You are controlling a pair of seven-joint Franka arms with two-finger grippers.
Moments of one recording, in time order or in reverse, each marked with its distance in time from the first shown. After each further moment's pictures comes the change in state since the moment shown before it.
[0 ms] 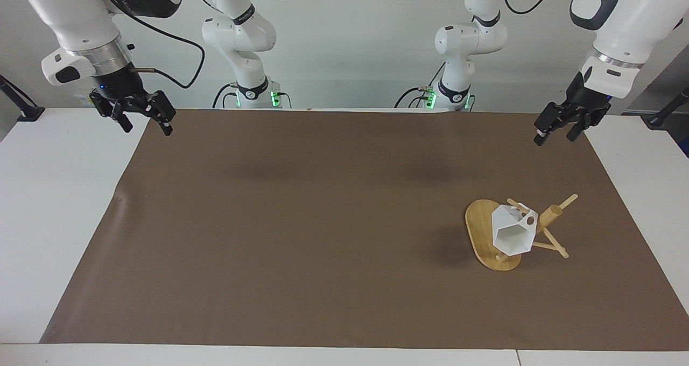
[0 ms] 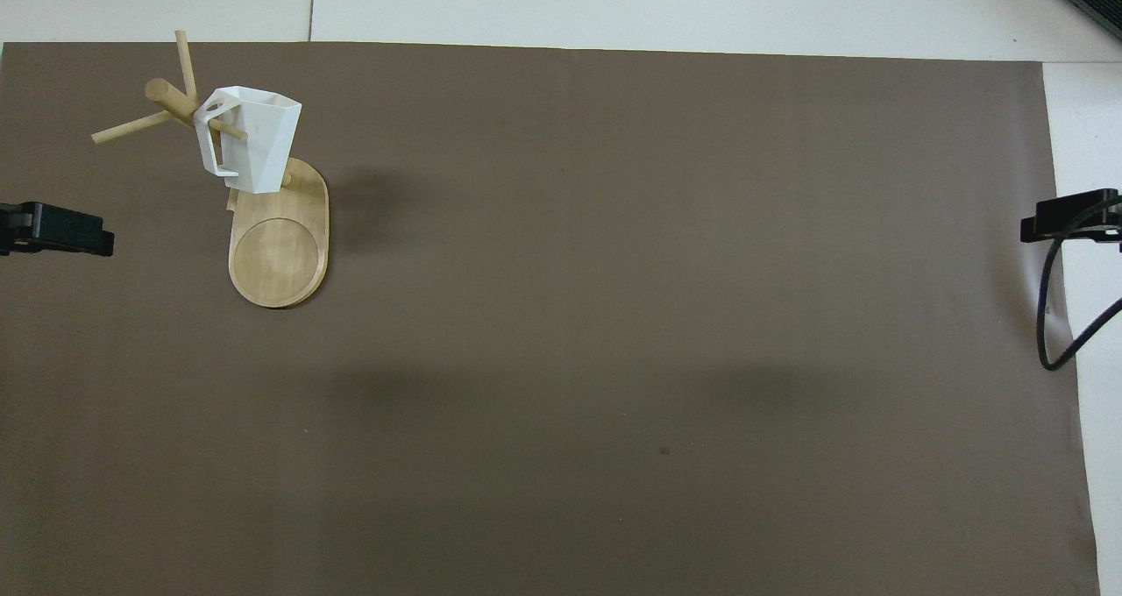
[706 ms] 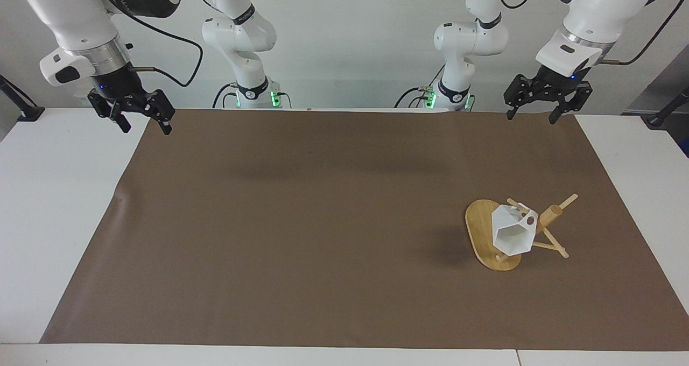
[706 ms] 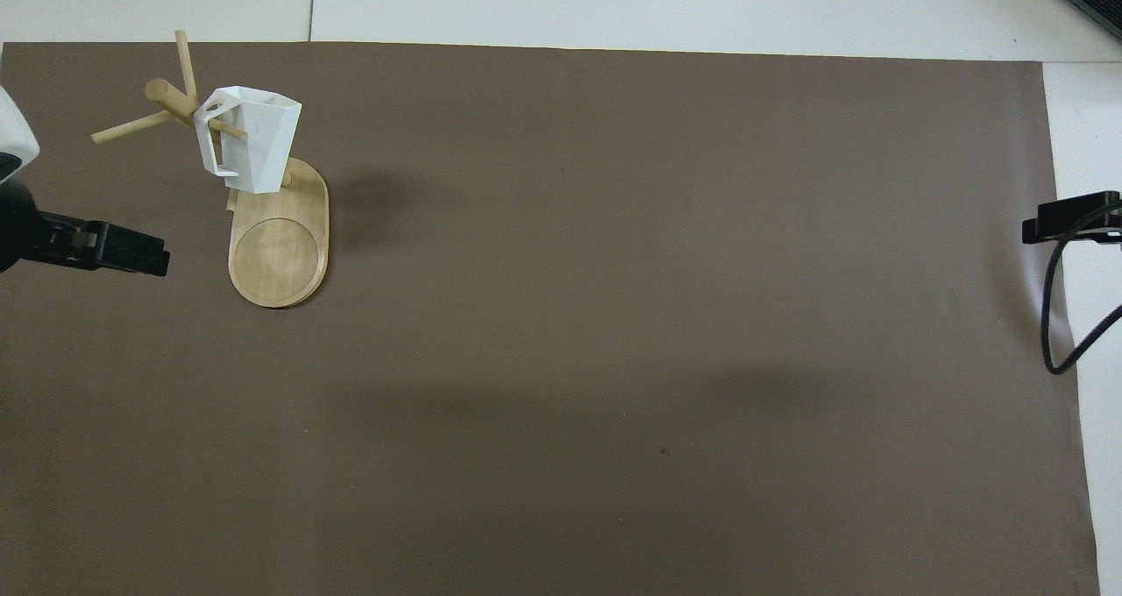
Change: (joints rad) left arm -0.042 -0.006 -0.075 0.049 0.006 -0.090 -0.013; right arm 0.000 0.000 -0.003 -0.001 0.000 0.000 -0.014
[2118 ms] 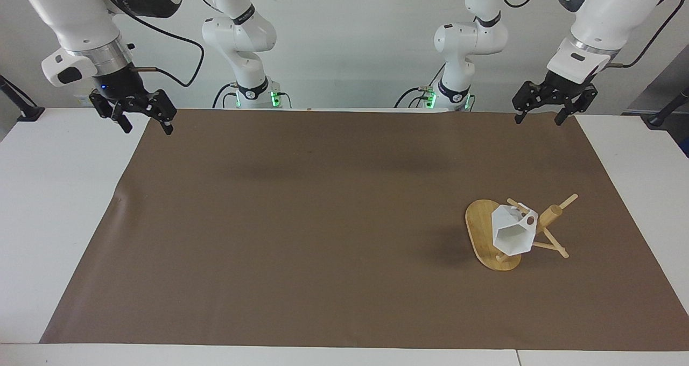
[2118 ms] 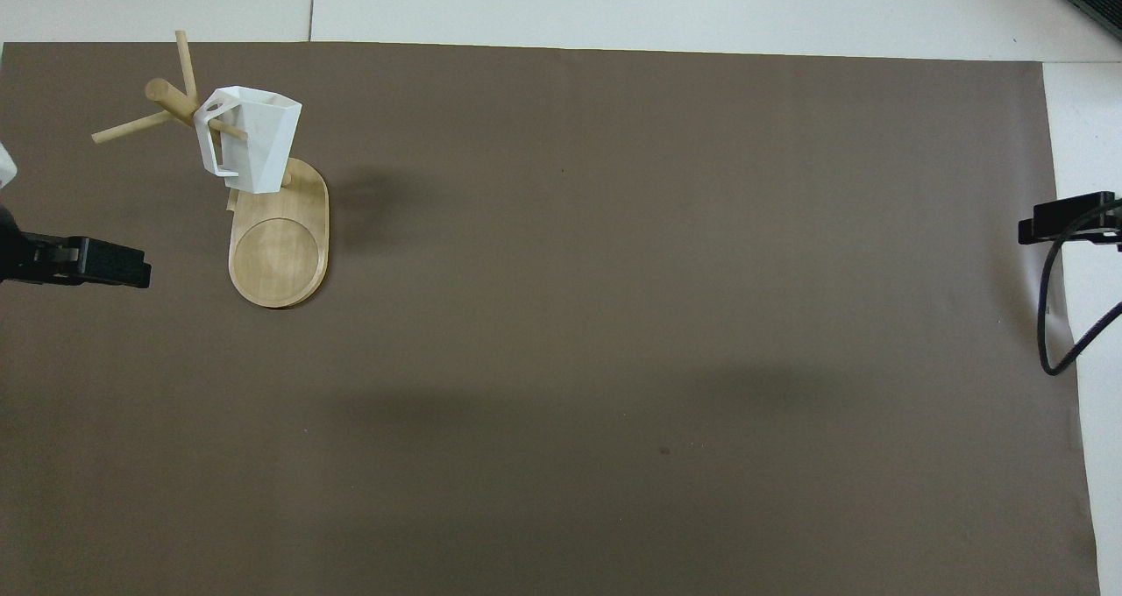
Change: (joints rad) left arm 0.090 -0.059 -0.038 -0.127 0.000 0.075 -0.030; right arm 0.001 0.000 0.005 -0.001 0.000 -0.001 -0.001
